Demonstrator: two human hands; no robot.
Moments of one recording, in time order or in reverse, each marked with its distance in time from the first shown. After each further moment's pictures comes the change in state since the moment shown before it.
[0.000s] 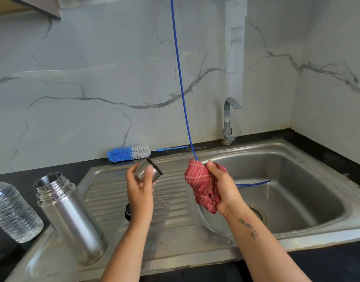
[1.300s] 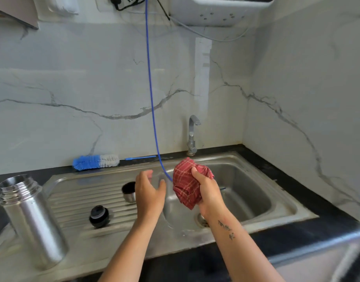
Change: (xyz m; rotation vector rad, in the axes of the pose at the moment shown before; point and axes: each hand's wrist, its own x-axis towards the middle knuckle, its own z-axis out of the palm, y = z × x) left_hand -0.058 0.017 0.079 0.494 -0.109 0.112; right_hand -0.062 -0.043 -0.026 -0.094 0.192 -0.179
